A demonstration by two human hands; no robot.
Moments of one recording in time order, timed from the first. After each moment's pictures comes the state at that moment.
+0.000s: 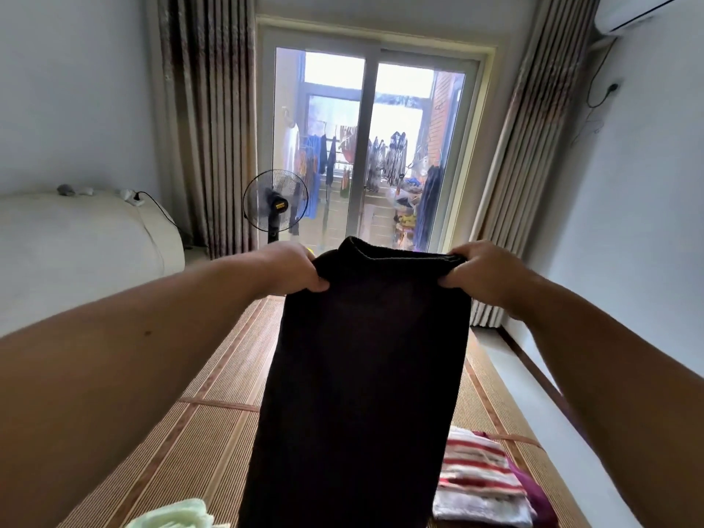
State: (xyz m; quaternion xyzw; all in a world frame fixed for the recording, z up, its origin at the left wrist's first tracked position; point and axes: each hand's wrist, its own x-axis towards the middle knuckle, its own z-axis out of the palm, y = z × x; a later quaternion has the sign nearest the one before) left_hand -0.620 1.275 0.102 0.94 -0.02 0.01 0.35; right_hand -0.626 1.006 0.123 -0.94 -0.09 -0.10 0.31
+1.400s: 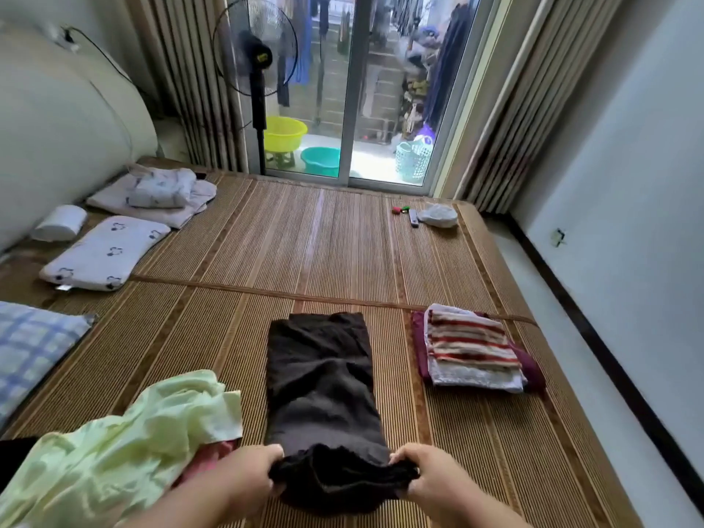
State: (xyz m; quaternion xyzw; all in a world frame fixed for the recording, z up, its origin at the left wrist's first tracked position) left_hand -0.706 1.298 -0.313 0.92 -0.04 -0.30 0.24; right_hand -0.709 1.009 -0.259 -0.90 -0.02 0.30 0.32
